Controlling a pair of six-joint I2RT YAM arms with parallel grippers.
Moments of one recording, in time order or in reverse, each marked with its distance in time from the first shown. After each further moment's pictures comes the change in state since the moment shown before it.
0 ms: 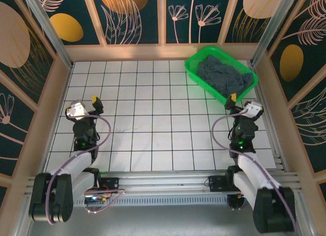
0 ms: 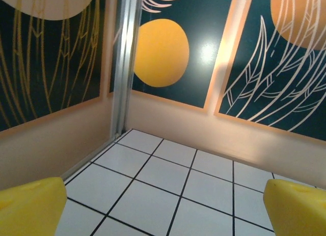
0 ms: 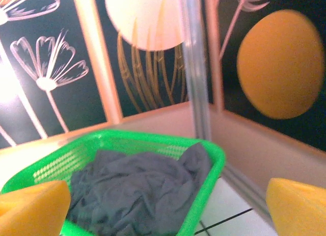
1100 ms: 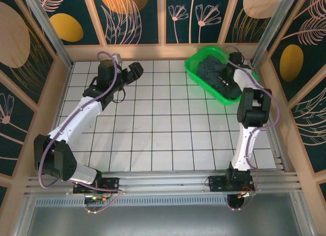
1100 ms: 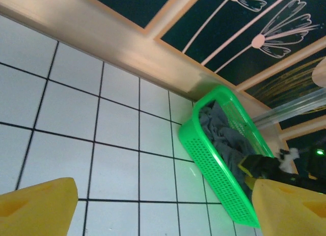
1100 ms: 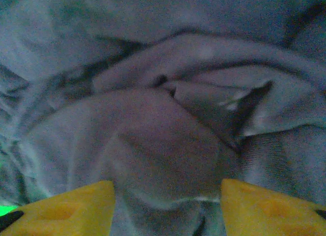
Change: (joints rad) left arm -0.289 0.507 1.069 -1.070 0.500 -0.594; right arm -0.108 1.461 1.565 -1.290 -0.393 0.528
